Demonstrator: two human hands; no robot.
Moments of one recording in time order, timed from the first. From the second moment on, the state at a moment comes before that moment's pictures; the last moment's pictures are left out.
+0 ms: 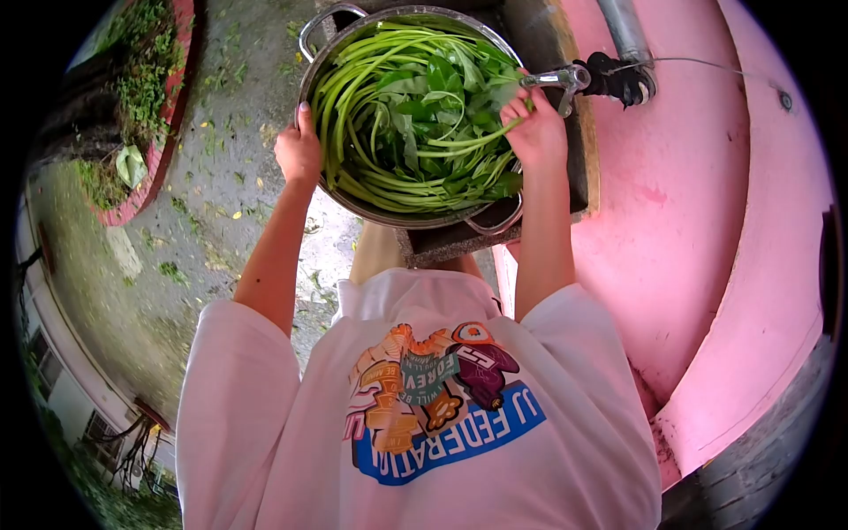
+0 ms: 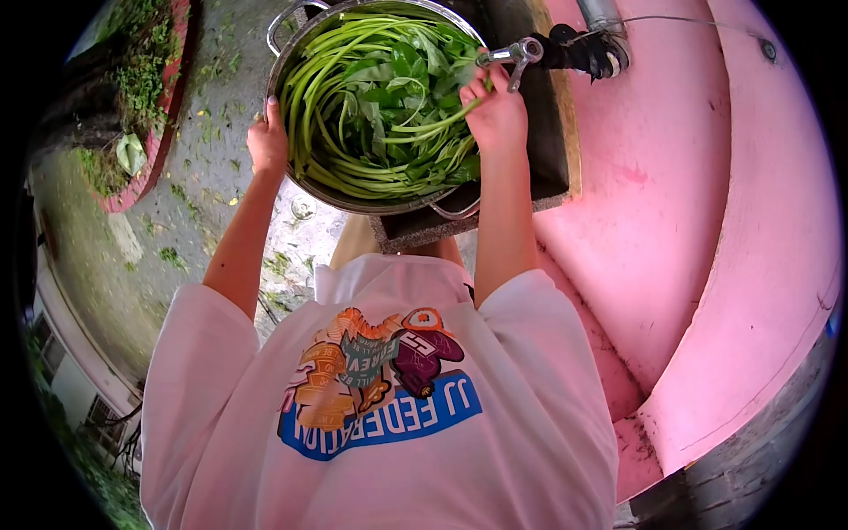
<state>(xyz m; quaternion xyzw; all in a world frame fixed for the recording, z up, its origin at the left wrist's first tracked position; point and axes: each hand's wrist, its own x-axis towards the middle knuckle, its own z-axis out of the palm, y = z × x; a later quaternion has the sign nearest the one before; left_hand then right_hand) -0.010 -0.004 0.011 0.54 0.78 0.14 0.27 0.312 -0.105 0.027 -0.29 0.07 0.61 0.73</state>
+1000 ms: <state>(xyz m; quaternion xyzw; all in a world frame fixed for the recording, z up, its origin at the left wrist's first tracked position) -0.009 -0.003 0.013 0.54 0.78 0.14 0.29 0.229 -0.116 0.044 -0.69 -0.66 0.17 0.26</state>
